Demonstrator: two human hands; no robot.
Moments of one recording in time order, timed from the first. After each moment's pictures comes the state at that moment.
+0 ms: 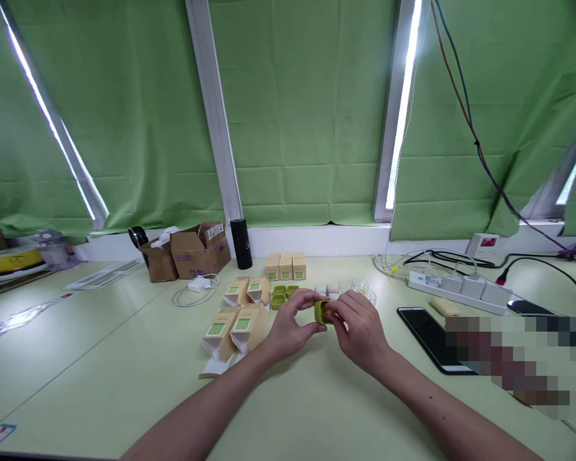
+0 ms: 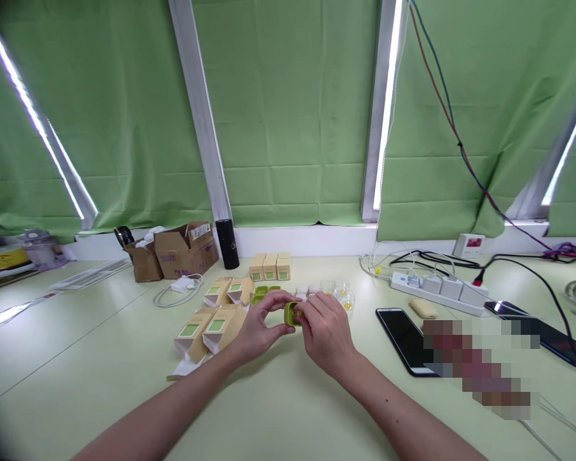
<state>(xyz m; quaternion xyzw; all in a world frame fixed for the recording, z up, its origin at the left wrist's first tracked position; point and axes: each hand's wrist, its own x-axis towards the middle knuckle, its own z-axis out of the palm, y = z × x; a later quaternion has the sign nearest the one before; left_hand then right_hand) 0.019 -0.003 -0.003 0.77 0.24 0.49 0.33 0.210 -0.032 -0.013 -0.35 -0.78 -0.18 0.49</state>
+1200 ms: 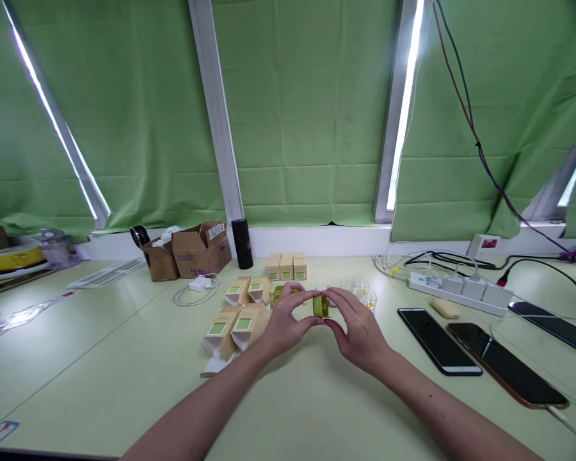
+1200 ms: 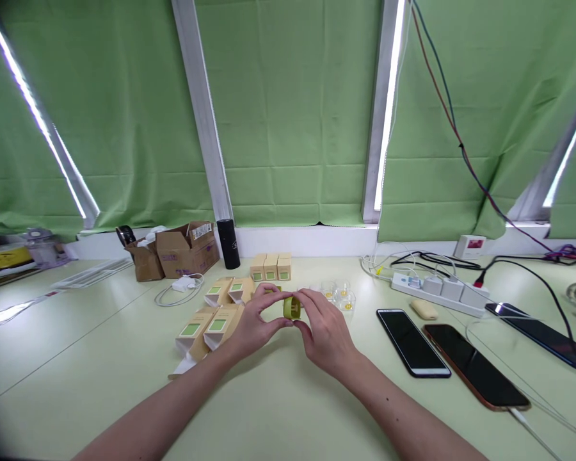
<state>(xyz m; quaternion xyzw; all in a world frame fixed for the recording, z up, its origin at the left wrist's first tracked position) 0.008 0.010 -0.006 0.80 0.27 0.50 0.19 0.212 -0.031 -0.020 -0.36 -0.80 -0.11 0.47</state>
